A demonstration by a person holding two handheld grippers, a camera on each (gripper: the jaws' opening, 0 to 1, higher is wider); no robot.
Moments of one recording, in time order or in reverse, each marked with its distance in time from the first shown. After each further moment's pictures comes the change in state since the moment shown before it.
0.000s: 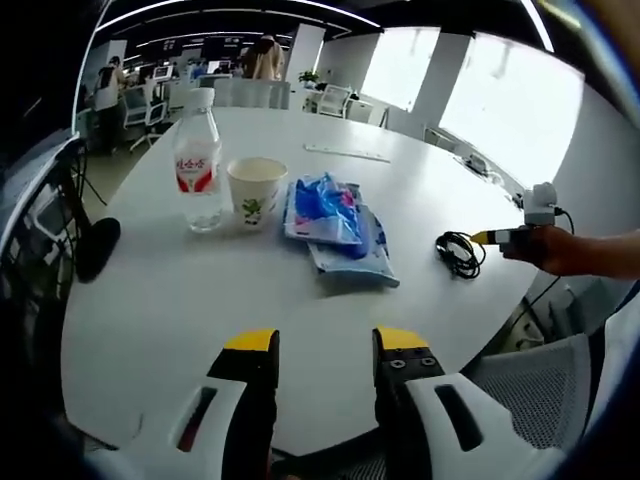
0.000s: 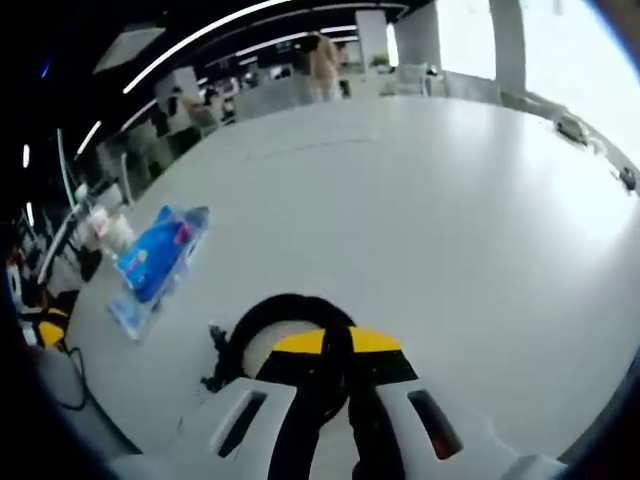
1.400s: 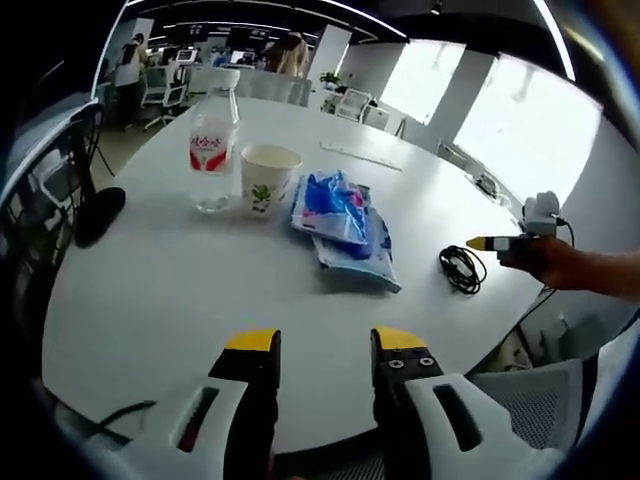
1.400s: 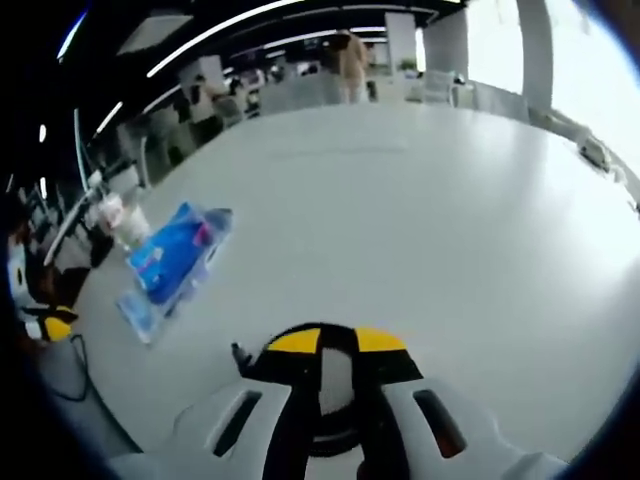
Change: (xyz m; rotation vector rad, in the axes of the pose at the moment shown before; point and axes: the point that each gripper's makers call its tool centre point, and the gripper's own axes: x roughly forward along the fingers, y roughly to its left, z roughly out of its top) left arm 0.006 -0.003 -0.006 -0.131 -0.015 0.010; right arm 0.014 0.031 0.022 -0.102 0.007 0.075
